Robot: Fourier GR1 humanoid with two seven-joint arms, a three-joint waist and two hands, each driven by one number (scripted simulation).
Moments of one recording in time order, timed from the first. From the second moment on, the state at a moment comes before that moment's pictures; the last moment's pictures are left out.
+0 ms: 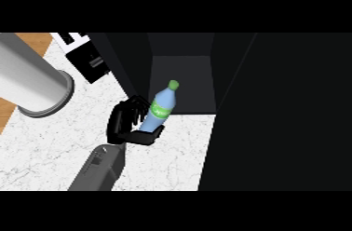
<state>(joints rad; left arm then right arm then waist) -0.38 0.01 -0.09 -0.86 0.20 0.03 -0.70 0.10 -0.24 0.63 -2.47 0.11 -0.33 0.37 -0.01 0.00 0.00</state>
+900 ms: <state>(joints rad) -0.35 0.06 -0.28 -1.03 0.33 0.41 -0.45 0.13 -0.29 0.64 -2.46 0.10 -0.35 0.29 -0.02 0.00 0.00</state>
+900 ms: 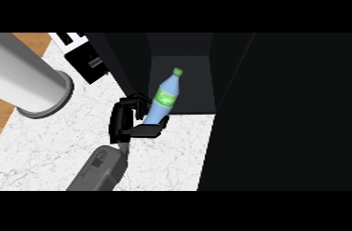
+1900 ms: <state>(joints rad) -0.40 0.07 -0.30 -1.00 0.32 0.72 -0.39 0.16 -0.33 0.60 -2.47 0.05 -0.32 0.23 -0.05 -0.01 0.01</state>
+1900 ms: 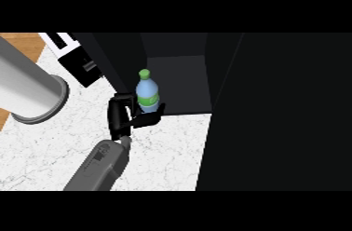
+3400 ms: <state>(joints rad) -0.41 0.10 -0.44 -0.99 0.24 0.86 -0.37 0.20 -0.35 0.58 -2.47 0.00 -0.27 0.16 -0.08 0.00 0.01</state>
